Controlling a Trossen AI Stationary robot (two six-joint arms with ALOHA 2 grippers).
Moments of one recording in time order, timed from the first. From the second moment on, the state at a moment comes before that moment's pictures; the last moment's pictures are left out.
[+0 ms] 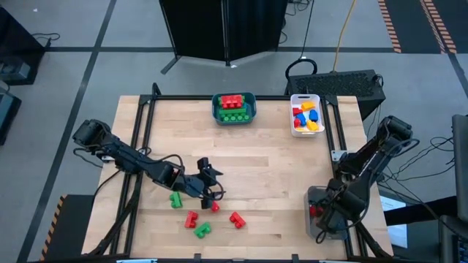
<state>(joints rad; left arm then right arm) -0.41 1.50 0.83 -0.01 -0.43 -0.31 0.92 1.38 0.96 -1.13 -0.03 1.41</state>
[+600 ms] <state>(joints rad) -0.42 1.65 0.83 0.10 -0.41 -0.31 0.83 1.43 1.15 -0.83 0.50 1.14</state>
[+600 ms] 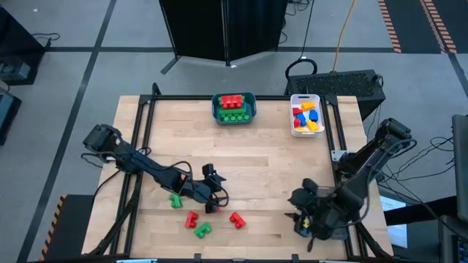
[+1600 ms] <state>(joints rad) -0.47 1.84 0.83 0.26 -0.26 -0.36 0.59 1.95 1.15 -0.02 0.36 0.73</state>
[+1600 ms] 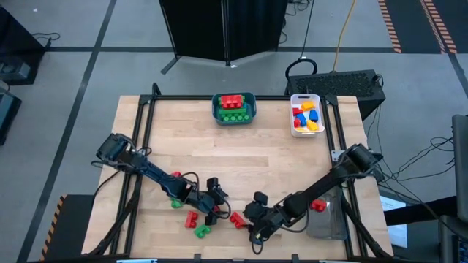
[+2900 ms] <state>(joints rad) -0.51 1.85 0.83 0.33 -0.27 -0.39 0.54 2.04 1.15 0.02 0.29 0.67</state>
